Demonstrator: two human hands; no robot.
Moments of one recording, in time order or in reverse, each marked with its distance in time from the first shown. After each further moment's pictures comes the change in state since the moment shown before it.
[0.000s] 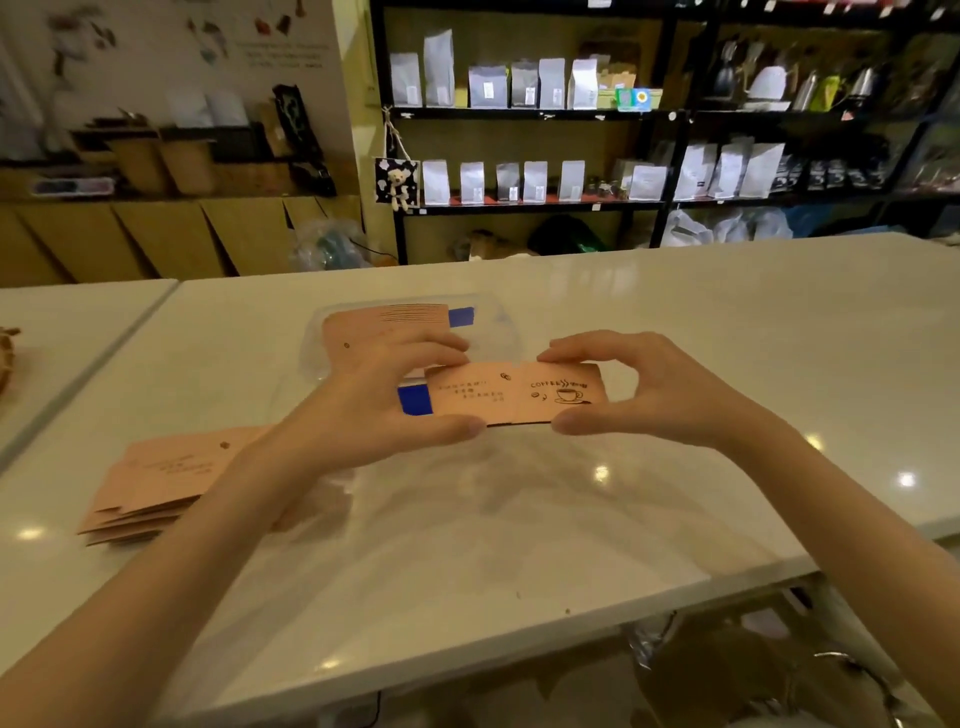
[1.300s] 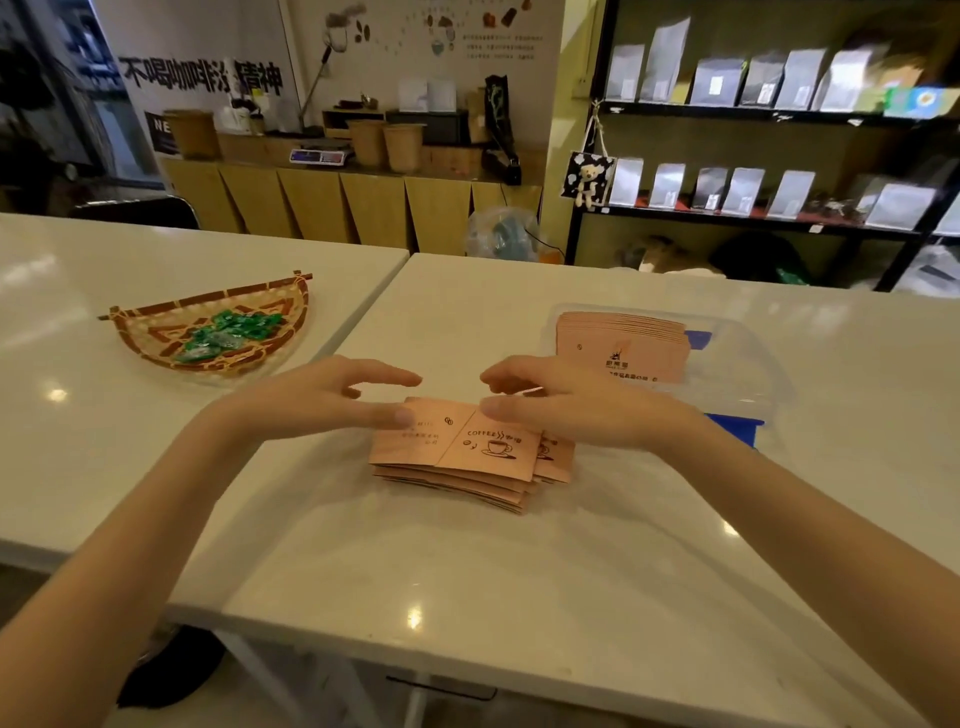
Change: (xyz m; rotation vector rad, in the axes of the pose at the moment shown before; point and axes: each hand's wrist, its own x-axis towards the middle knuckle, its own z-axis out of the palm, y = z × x) left_hand -0.128 -0.115 -0.118 -0.087 -0.265 -0.632; right_hand 0.117 -0.135 0.133 -0.046 -0.513 -0.161
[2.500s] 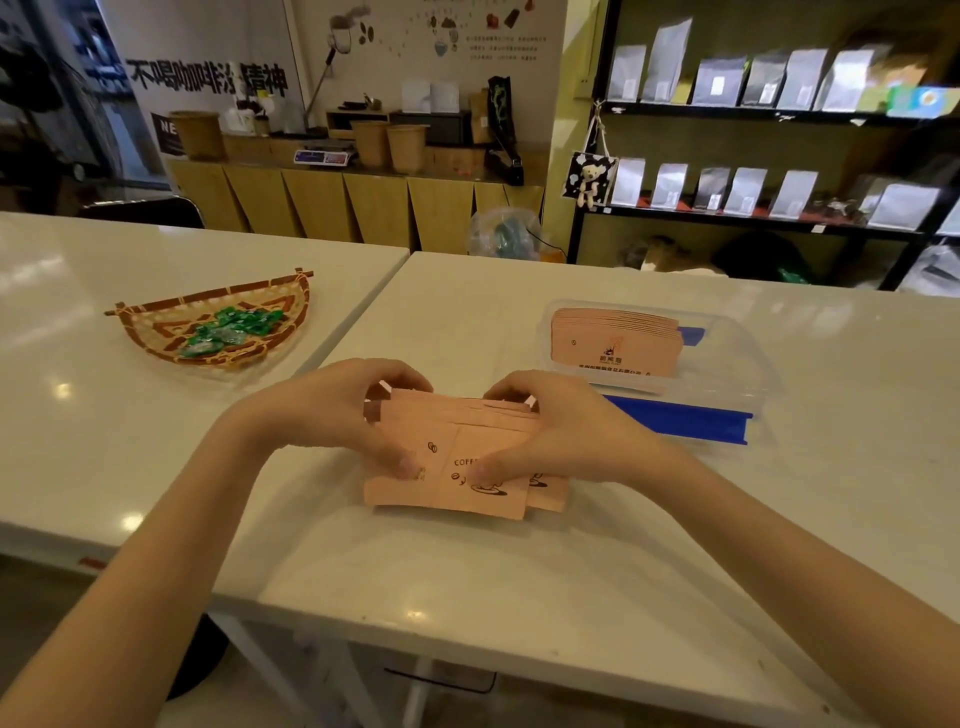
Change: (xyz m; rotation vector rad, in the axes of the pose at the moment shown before) left_hand 0.000 0.010 0.015 -0.069 0.017 -0.010; right_hand -0.014 0.003 0.023 0.094 0.107 0.031
